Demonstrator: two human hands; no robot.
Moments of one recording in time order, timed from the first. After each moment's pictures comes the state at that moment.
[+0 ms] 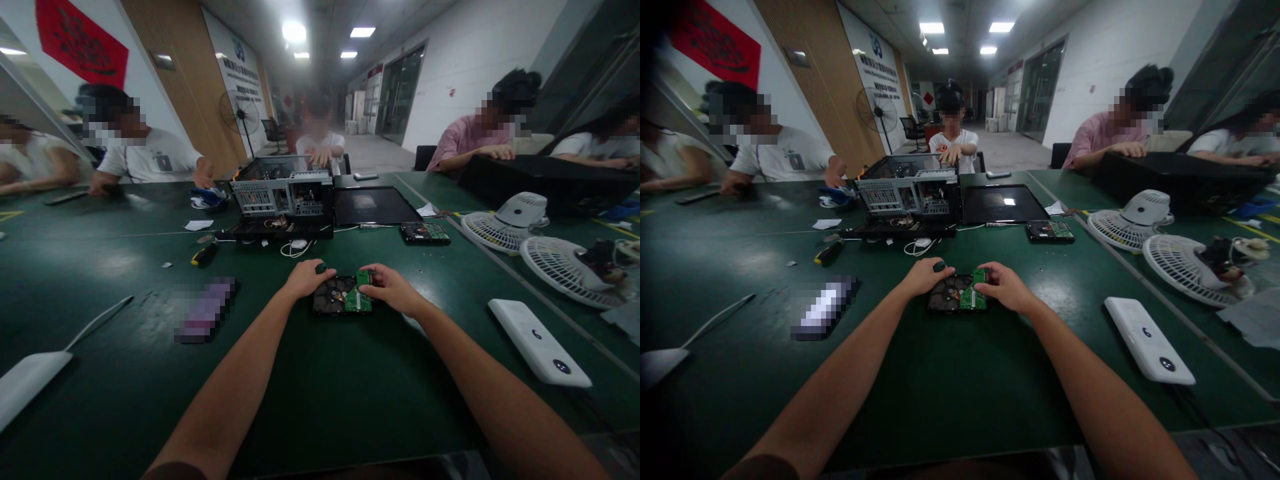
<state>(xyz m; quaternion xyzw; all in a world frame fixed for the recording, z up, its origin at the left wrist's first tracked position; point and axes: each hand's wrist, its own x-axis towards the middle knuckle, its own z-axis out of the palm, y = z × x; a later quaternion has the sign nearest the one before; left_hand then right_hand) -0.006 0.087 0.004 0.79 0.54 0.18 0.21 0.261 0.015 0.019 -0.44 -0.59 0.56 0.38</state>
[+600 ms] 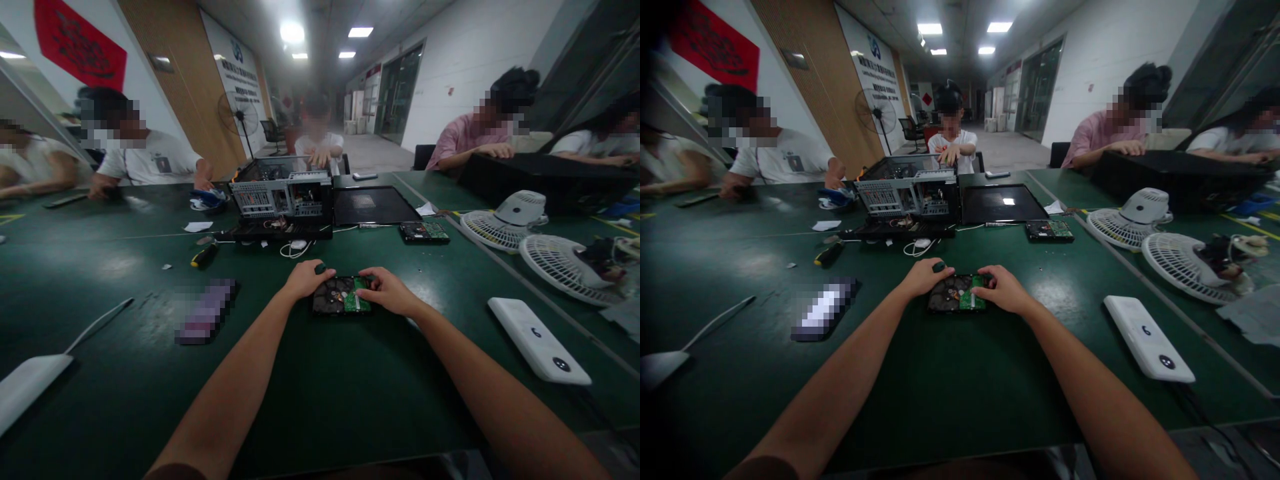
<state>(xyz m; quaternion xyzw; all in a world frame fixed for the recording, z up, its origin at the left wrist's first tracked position) -0.006 0.088 0.000 0.79 0.54 0.20 0.21 0.266 0.018 0.007 -0.54 -0.72 0.33 0.29</state>
